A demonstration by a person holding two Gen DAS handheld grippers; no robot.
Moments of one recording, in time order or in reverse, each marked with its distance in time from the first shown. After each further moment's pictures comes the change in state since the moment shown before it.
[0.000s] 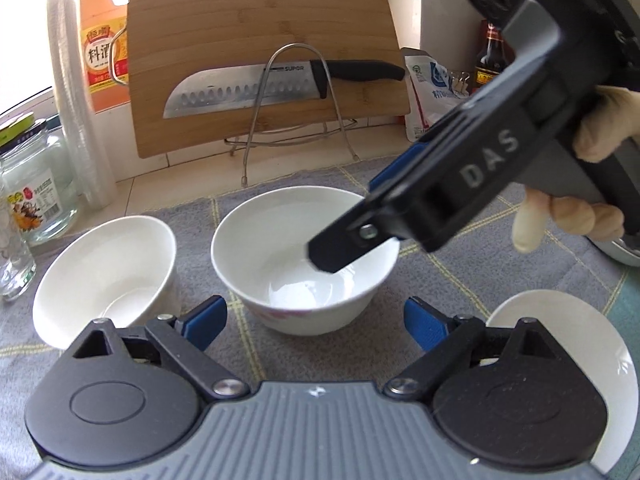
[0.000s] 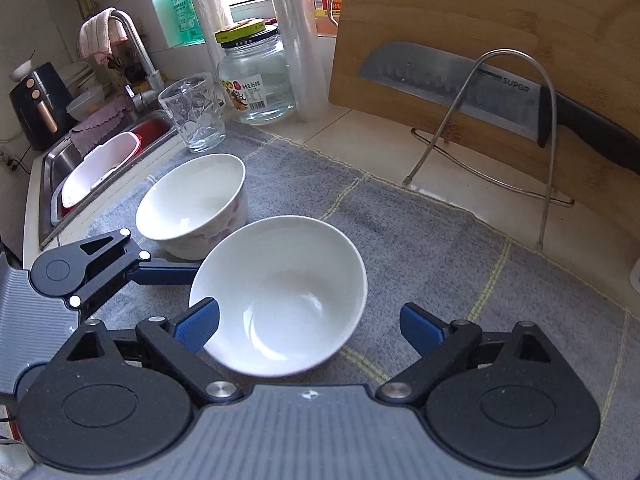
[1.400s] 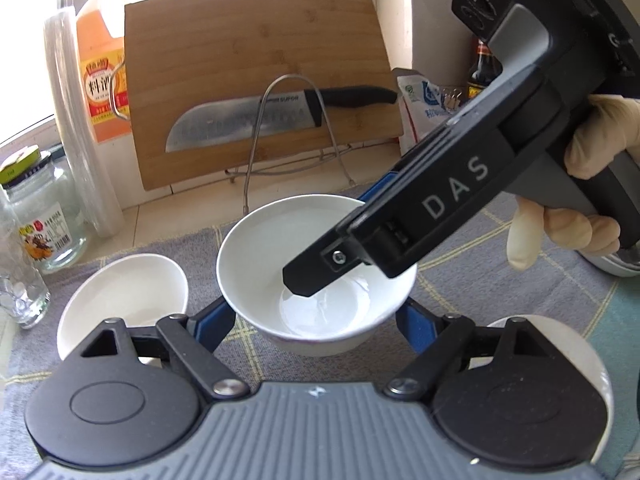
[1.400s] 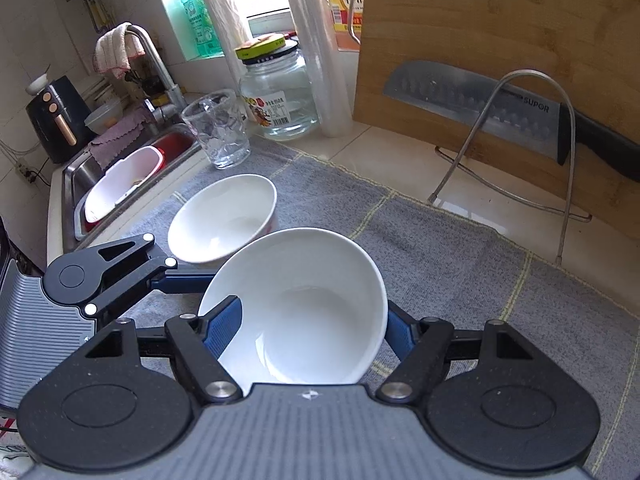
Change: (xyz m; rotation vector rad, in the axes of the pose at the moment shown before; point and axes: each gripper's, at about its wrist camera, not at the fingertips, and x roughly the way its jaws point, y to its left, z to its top) left arm -0.023 -0.004 0.016 0.034 -0.032 0.004; right arm -0.019 0.016 0.009 0.001 -0.037 0.042
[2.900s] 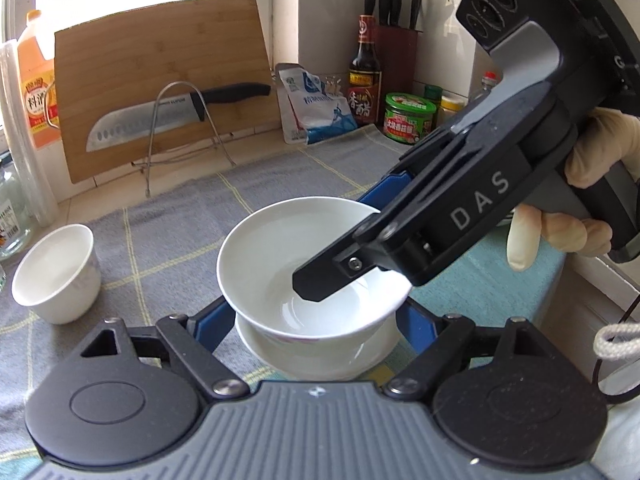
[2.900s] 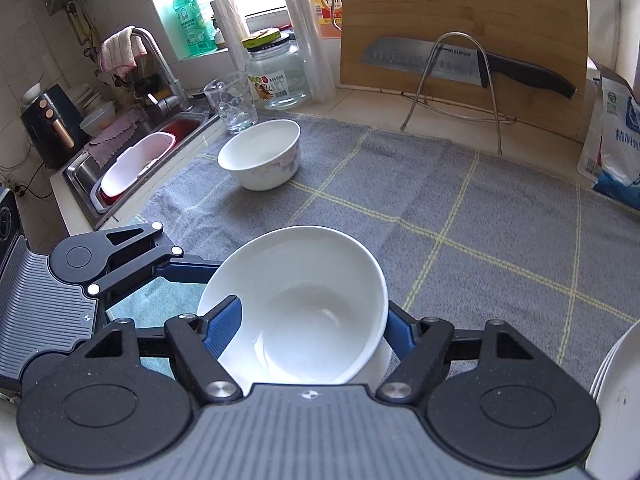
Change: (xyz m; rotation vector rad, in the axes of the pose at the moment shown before) left arm -0.075 -0.073 -0.031 0.067 0.037 -0.199; right arm -0.089 0.053 -0.103 0.121 0.007 -0.085
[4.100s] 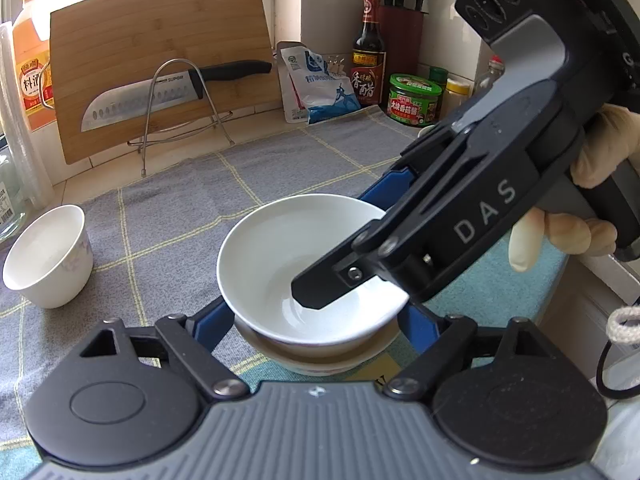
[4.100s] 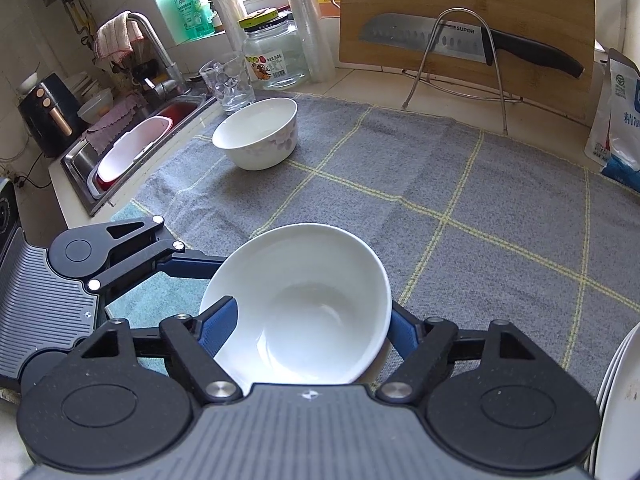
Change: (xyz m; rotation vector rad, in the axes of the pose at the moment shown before) left arm 0.011 -0.001 0.001 -0.011 0.052 0.006; right arm 0.015 -0.006 -0.002 -0.004 0.042 0.011
